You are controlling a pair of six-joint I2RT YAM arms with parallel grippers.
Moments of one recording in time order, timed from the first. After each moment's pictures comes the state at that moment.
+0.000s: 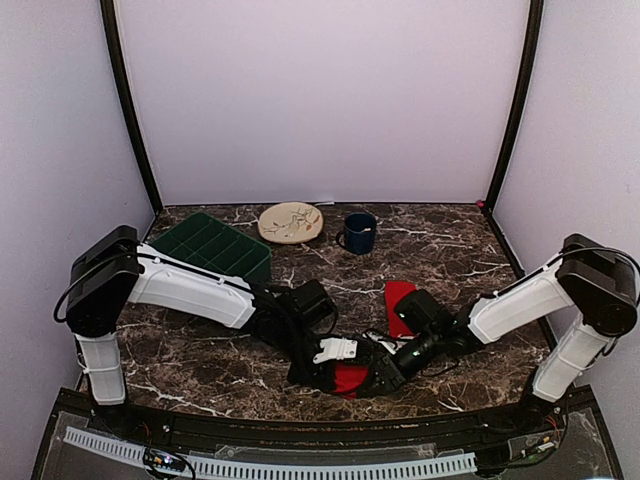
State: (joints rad) left arm -1.11 1.92 1.17 -0.40 0.45 0.49; right arm 0.93 1.62 0.56 0.09 -0.76 0.46
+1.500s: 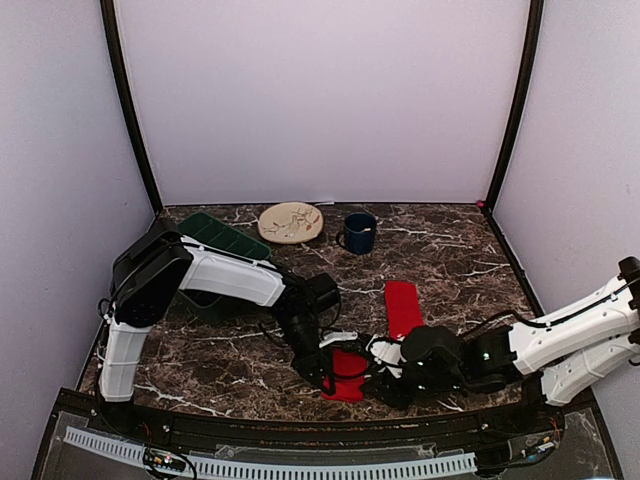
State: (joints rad) left arm -0.98 2.18 1.45 -0.78 0.87 0.43; right arm 1.34 1.27 0.49 0.01 0.14 0.32
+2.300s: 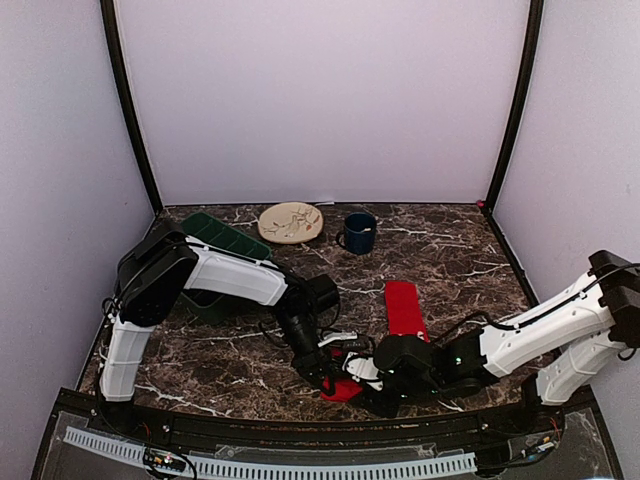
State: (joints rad) left arm -0.97 2.21 1.47 -0.82 0.92 0.43; right arm 1.37 1.47 0.59 0.00 0.10 0.15
